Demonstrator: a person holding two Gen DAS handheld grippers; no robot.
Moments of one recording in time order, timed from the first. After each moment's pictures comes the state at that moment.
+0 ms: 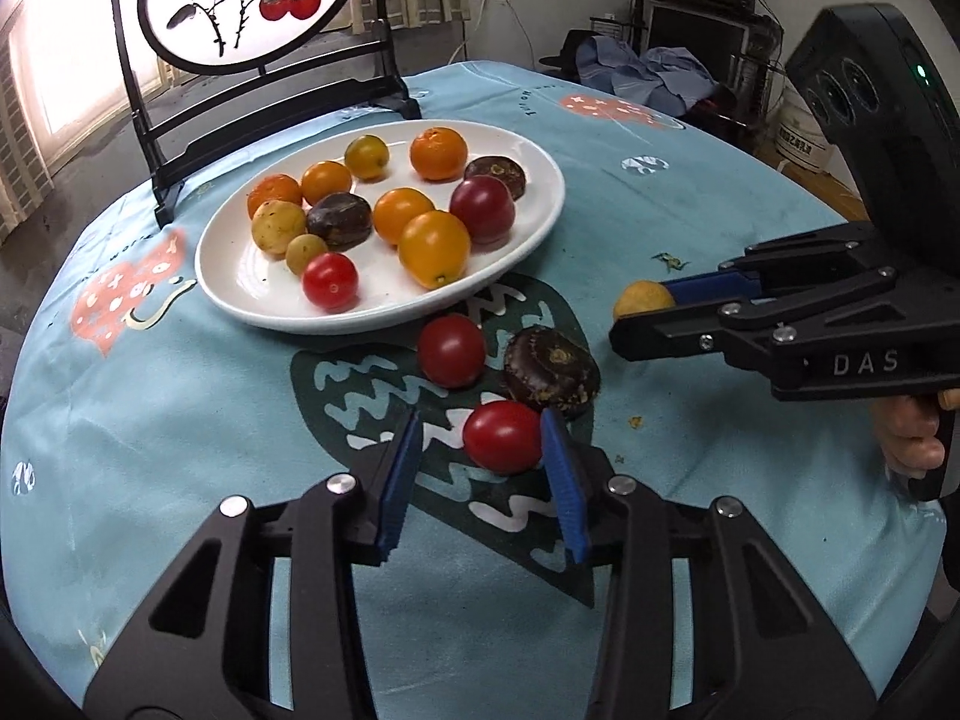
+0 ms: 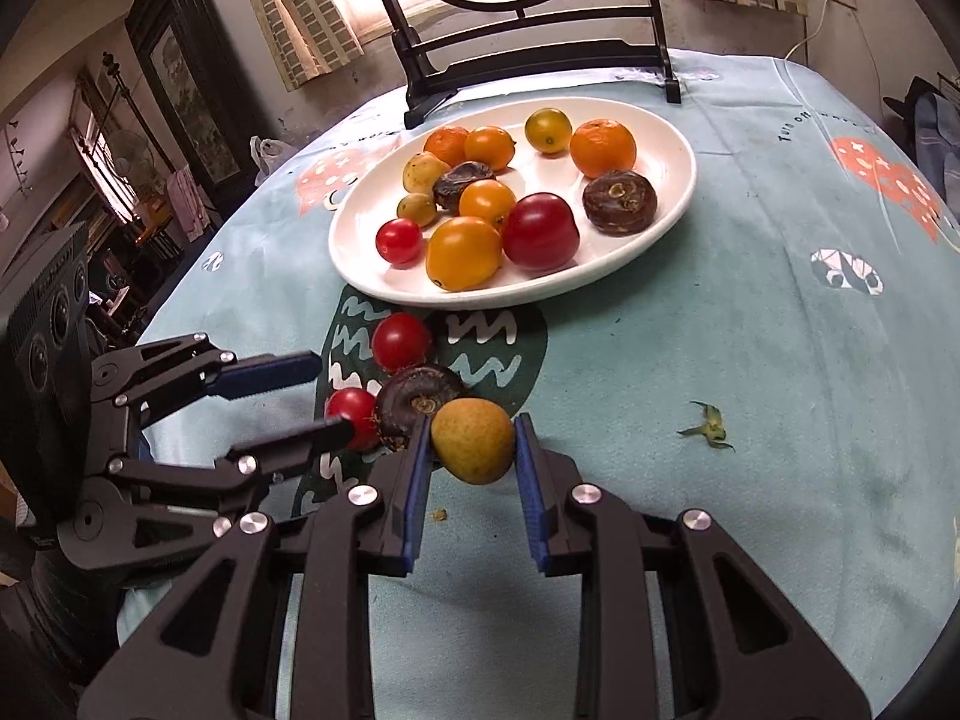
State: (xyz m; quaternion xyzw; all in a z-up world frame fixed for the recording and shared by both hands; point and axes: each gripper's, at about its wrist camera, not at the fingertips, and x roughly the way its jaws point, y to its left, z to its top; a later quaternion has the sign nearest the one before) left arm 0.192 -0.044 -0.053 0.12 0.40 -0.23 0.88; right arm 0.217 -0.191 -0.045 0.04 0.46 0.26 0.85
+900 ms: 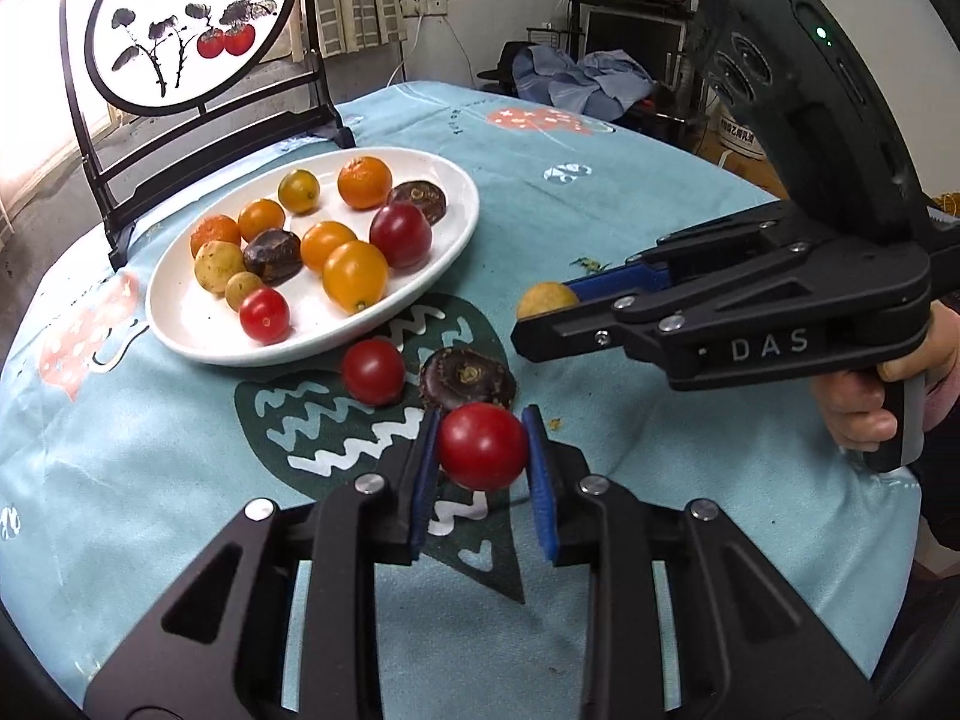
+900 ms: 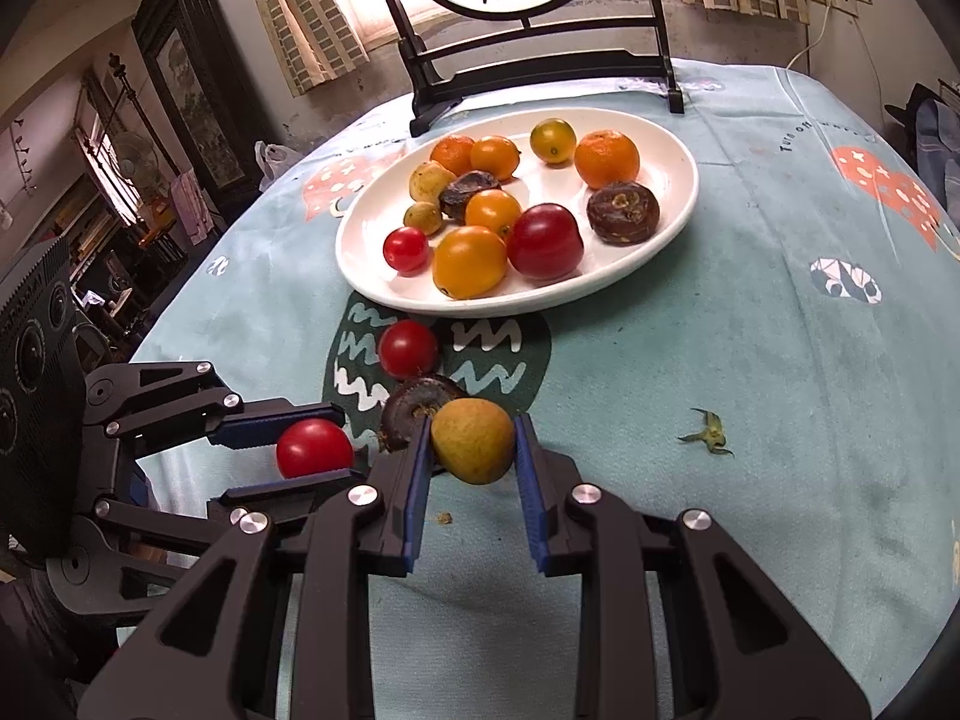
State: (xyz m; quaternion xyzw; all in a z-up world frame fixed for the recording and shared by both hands) left arm 0.175 -0.056 -0.045 0.13 0.37 -0.29 0.87; right arm 0.213 -0.191 -0.038 0.04 0.44 0.27 0.85
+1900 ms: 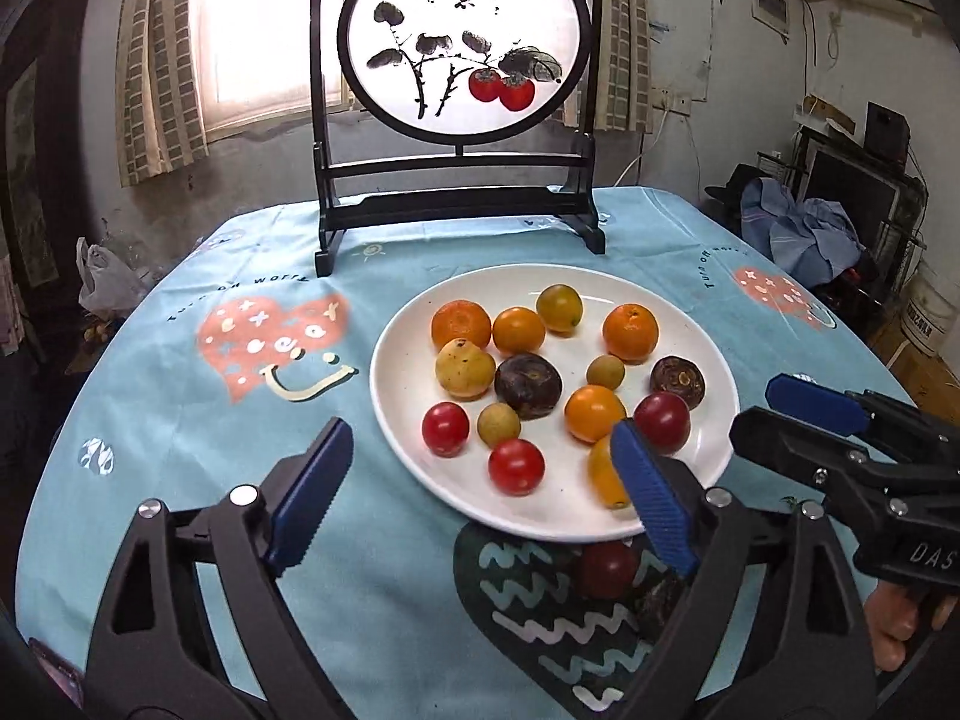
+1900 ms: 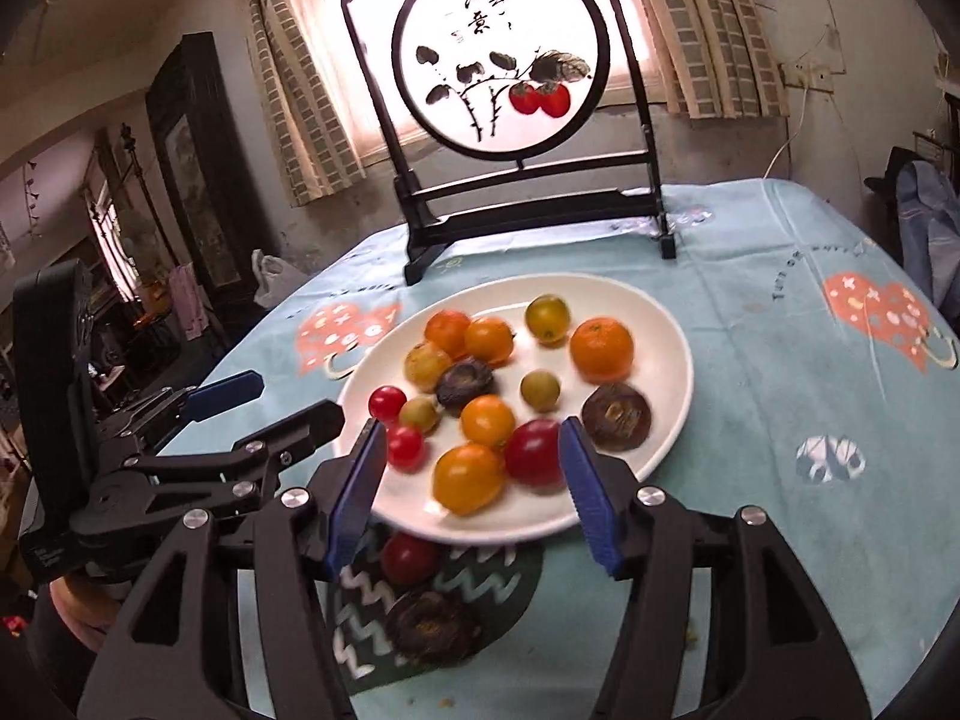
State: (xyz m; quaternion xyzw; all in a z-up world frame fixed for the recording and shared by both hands) left arm 0.242 -0.005 0.002 0.01 0.32 -0.04 0.95; right arm 0.247 -0.187 -0.003 0.07 0.33 0.26 0.90
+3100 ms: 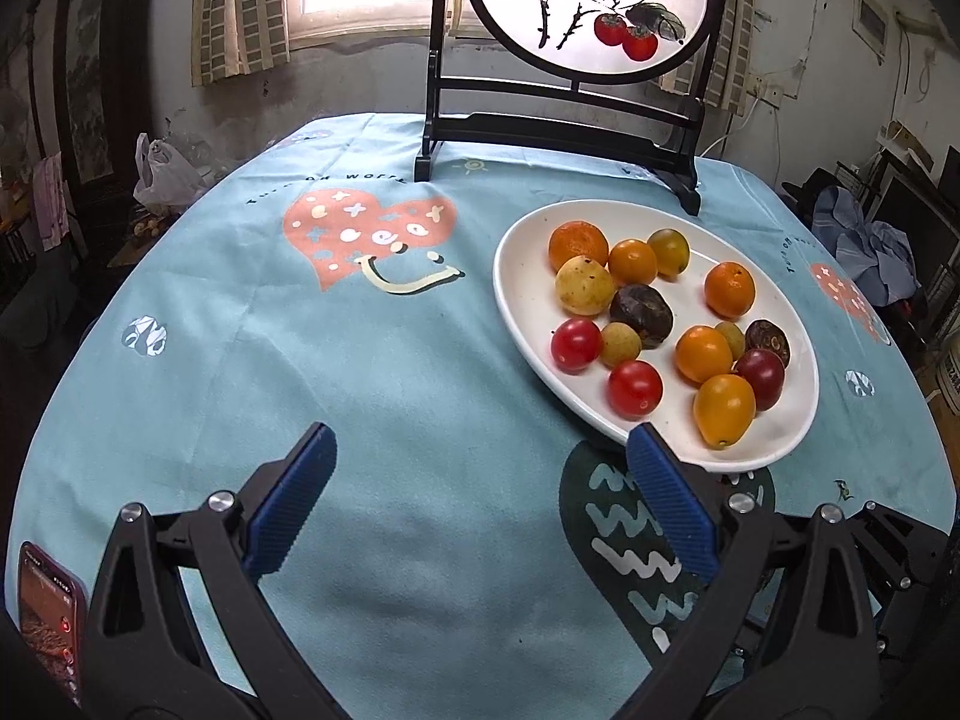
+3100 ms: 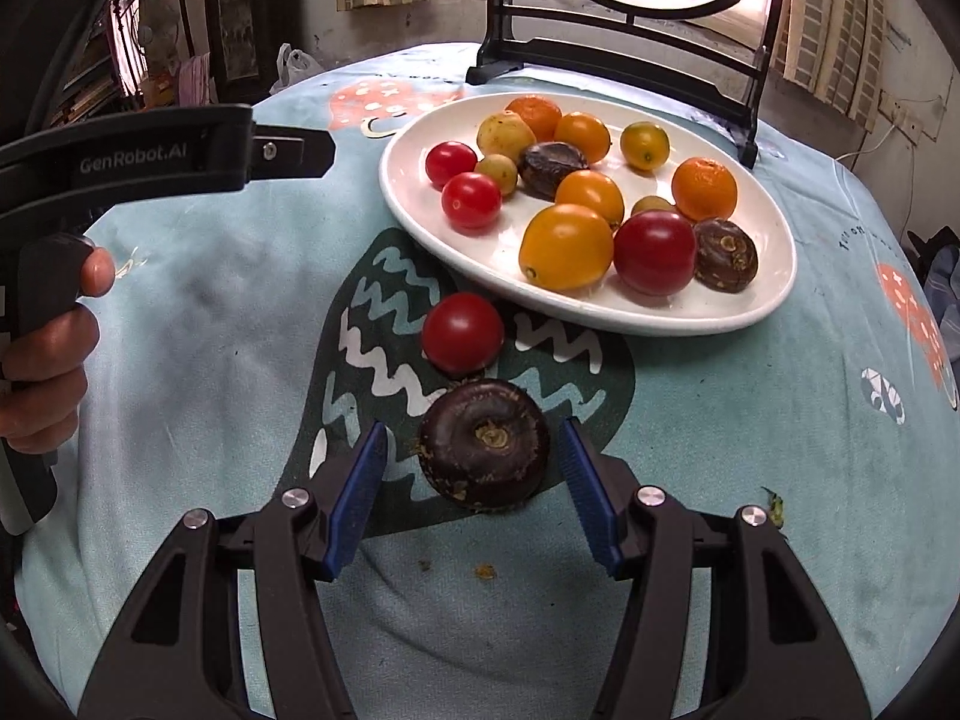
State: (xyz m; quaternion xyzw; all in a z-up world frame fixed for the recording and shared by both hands) left arm 0.235 0.042 -0.021 -0.06 0.39 0.04 0.92; right arm 0.219 -0.126 -0.063 -0.12 0.44 0.26 0.85
